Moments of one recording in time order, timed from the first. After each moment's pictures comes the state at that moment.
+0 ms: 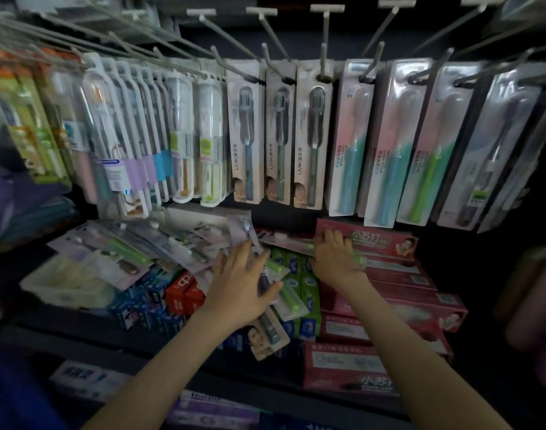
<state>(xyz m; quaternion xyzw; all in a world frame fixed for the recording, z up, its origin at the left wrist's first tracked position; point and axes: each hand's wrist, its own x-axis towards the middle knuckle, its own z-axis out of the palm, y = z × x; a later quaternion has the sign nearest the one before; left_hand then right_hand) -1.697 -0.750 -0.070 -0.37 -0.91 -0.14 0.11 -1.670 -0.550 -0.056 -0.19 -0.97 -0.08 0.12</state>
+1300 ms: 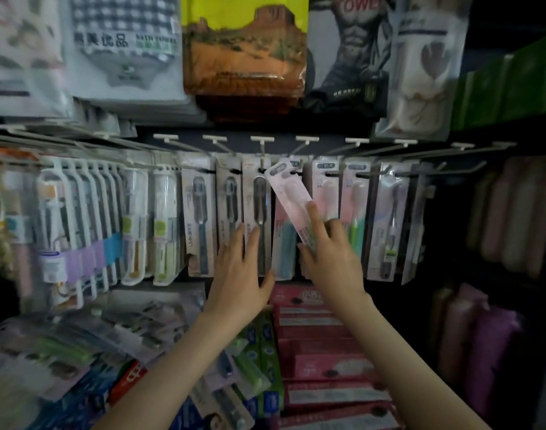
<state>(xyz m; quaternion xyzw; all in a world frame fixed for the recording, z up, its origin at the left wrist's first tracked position) -1.678 -0.695 0.043 -0.45 -0.80 -0.31 0.26 -1.587 -0.562 0.062 -0.19 -0.86 -0.02 0.48</state>
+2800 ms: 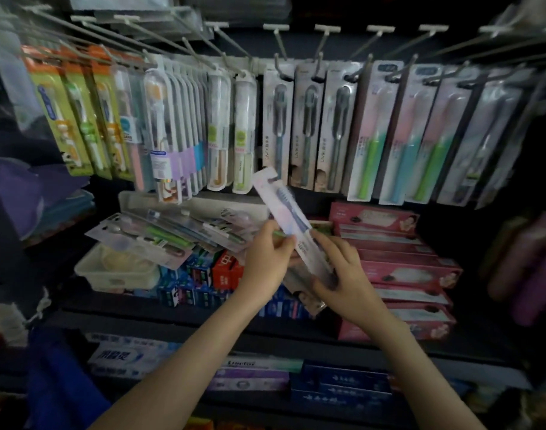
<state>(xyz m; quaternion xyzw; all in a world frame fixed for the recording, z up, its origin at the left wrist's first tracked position) -1.662 -0.797 -0.030 -0.29 -0.66 -0.68 -0.09 -1.569 -0.675 -0.065 -0.01 -0.91 0.24 0.34</state>
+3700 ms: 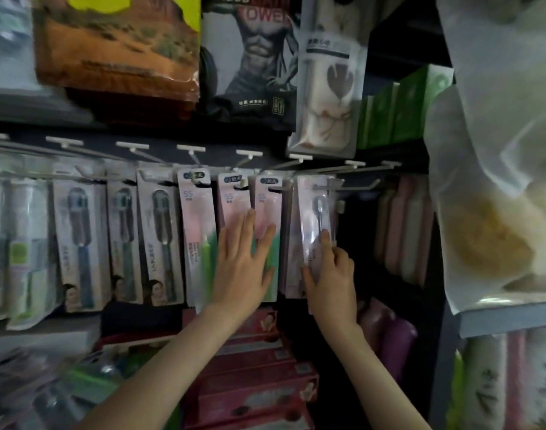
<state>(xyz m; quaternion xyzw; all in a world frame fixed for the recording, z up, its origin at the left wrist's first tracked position) -1.641 -0.545 0.060 -0.52 -0.68 -0.25 0.45 -1.513 -0.447 0.042 -0.30 -0.78 0.02 0.56</state>
